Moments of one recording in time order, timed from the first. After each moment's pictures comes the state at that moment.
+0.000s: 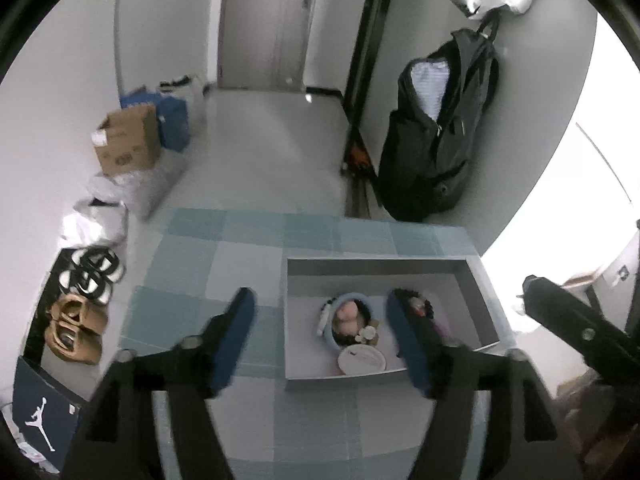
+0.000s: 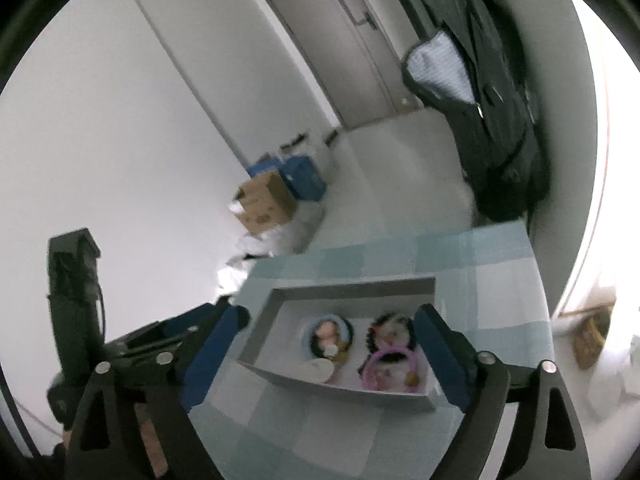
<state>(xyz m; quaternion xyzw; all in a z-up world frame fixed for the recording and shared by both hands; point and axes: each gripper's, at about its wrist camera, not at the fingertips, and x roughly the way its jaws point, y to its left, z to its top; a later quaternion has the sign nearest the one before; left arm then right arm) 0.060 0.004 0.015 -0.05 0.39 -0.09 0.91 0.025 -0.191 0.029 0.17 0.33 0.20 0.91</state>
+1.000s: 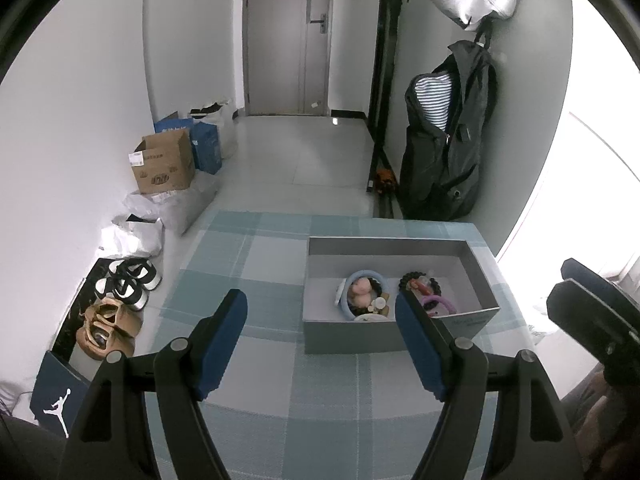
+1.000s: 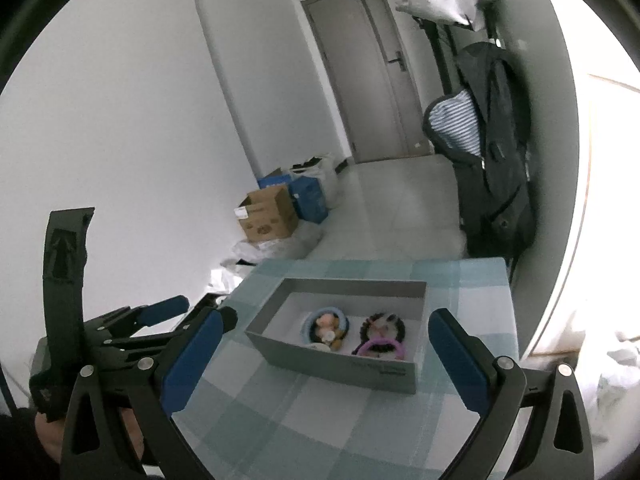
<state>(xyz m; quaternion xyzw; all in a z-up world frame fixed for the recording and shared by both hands) 0.010 -0.002 0.021 -0.02 0.35 -0.04 0.93 -0.034 -0.185 0.043 0.09 0.27 0.19 0.94</state>
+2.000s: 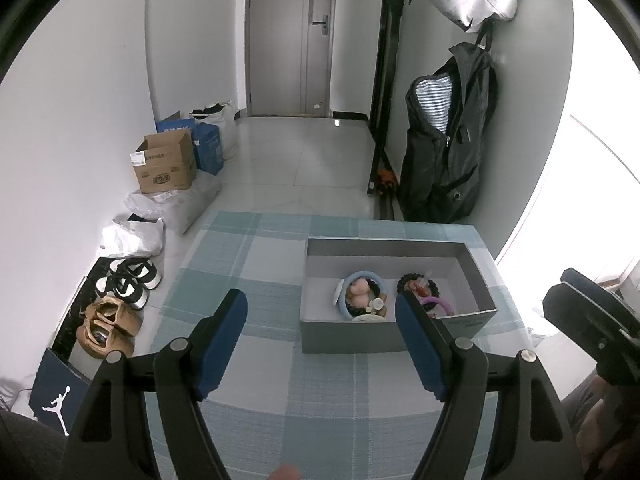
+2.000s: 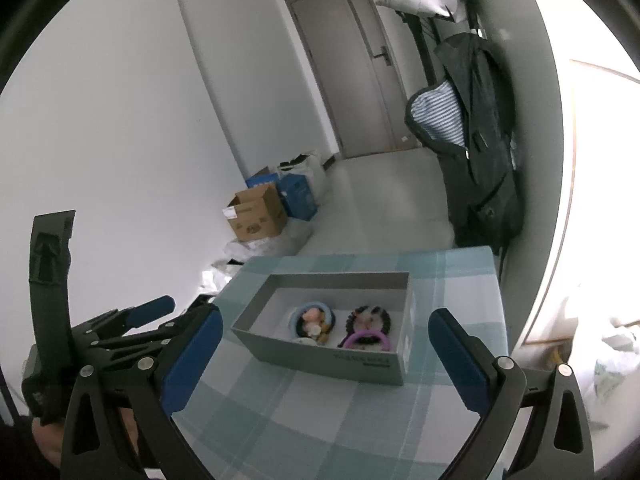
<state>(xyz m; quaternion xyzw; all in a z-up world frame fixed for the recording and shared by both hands) 0.007 -0.001 0.023 -0.02 0.35 -0.04 0.93 -0.035 -0.196 0.041 0.10 0.29 0.18 0.94</state>
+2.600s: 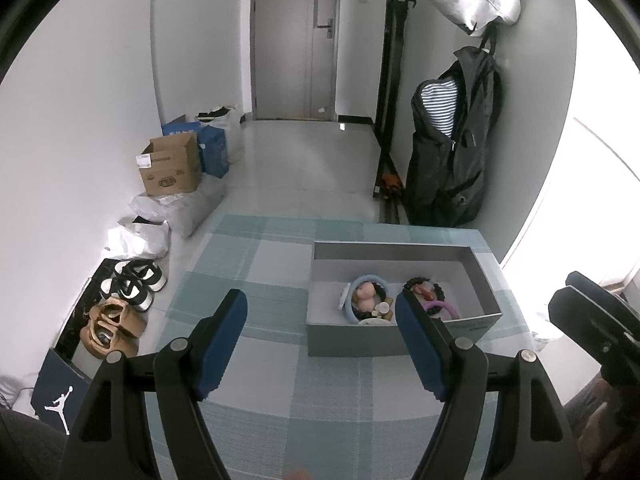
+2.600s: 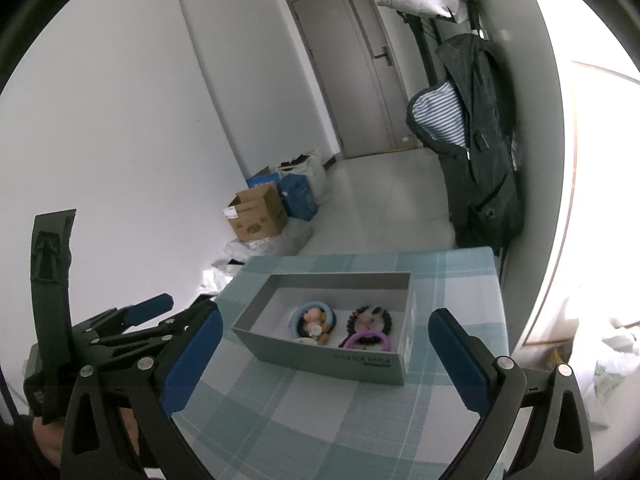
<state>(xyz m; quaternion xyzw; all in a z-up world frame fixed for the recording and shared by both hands) 0.008 0.000 0.024 -0.02 0.35 -0.03 0.94 -0.034 -0.195 0.041 0.10 0.28 0.18 0.94</state>
